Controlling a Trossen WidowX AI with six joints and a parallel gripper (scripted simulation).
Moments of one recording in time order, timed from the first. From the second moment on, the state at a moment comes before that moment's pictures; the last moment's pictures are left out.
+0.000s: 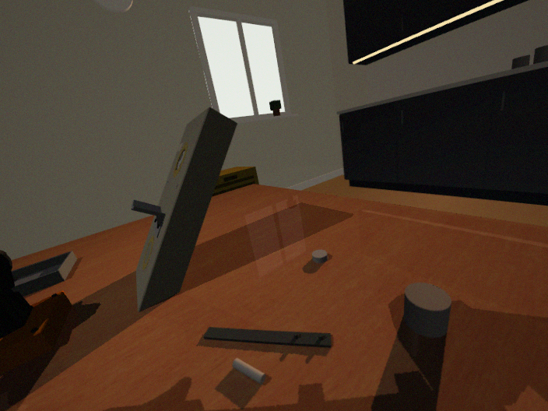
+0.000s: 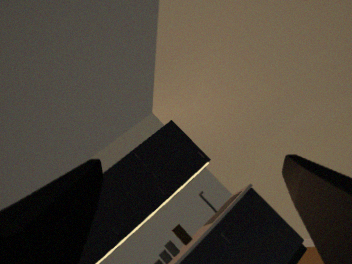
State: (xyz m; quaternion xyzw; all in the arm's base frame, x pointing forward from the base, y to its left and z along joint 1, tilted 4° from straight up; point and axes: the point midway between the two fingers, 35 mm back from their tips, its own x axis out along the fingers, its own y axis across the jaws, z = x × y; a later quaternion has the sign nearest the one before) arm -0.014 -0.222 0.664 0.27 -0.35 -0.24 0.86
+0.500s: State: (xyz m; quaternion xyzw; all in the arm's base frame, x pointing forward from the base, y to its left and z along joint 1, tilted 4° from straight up) arm 0.058 -0.094 0.677 0.12 -0.37 -0.18 0.90
